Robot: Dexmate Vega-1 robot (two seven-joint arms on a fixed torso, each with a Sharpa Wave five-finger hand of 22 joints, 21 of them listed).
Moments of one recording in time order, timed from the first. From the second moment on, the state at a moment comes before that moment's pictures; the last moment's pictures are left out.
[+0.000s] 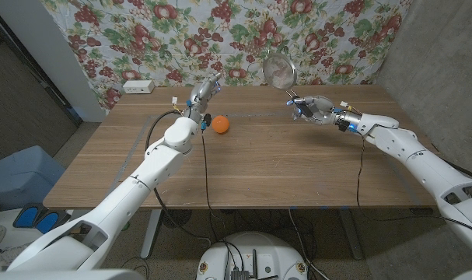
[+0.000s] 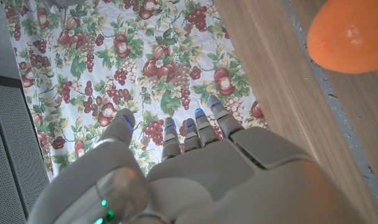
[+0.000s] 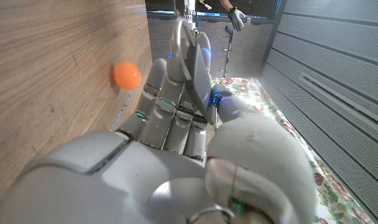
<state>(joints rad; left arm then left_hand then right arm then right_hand) 0.79 0.48 0.44 -1.63 -0.42 -0.05 0.29 0.36 0.15 0.44 -0.14 0.19 0.17 -0.02 0.19 0.18 0.06 0.06 0.20 0.19 0.14 0.03 0.19 0.19 0.19 0.07 0.23 0.20 -0.56 -0.65 -0.41 -1.12 0.92 -0.07 1.04 0.94 0.16 0.66 -0.13 0.19 0.97 0.06 0.20 0.47 1.16 -0.06 0.49 0.76 1.15 -0.14 0.92 1.20 0.44 -0.05 1.42 0.18</state>
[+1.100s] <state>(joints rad) 0.79 0.48 0.45 -1.64 -0.42 -0.04 0.30 0.35 0.15 0.45 -0.14 0.19 0.17 -0.02 0.19 0.18 0.06 0.06 0.20 0.19 0.13 0.02 0.19 0.19 0.19 0.07 0.23 0.20 -0.42 -0.81 -0.61 -1.29 0.69 -0.45 0.89 0.96 0.14 0.68 -0.16 0.18 0.95 0.10 0.20 0.46 1.21 -0.03 0.46 0.71 1.16 -0.13 0.94 1.21 0.49 -0.05 1.46 0.18</state>
